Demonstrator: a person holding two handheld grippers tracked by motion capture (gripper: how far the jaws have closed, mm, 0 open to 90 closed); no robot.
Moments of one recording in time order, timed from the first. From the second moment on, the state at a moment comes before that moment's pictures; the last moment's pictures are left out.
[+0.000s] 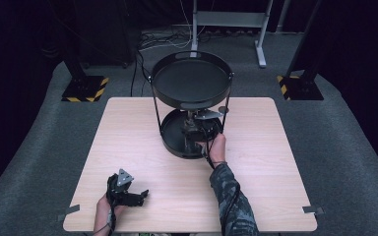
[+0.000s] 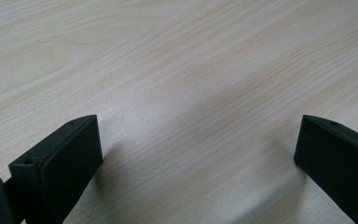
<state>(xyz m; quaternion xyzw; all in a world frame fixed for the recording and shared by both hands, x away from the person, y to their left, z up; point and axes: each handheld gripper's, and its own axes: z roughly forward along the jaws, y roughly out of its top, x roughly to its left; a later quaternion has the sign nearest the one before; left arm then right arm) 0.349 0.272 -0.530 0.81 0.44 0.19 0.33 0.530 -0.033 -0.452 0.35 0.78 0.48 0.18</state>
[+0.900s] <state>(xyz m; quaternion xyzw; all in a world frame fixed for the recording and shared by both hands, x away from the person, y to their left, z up) 0.349 0.272 -0.530 0.81 0.44 0.19 0.33 0.453 -0.098 -0.464 0.37 0.83 0.37 0.18</state>
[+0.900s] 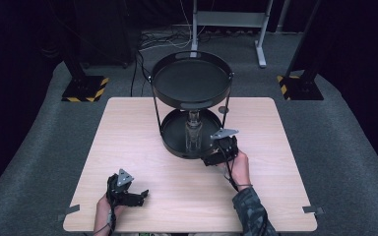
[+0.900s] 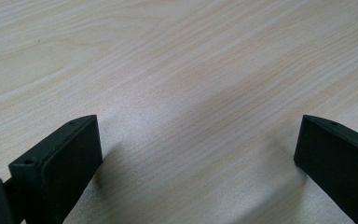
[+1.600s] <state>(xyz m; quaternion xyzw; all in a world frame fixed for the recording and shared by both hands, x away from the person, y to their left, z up) 0.350 0.272 -0.530 0.81 0.45 0.19 0.34 0.364 -0.188 -0.527 0.46 0.79 0.34 0.21</state>
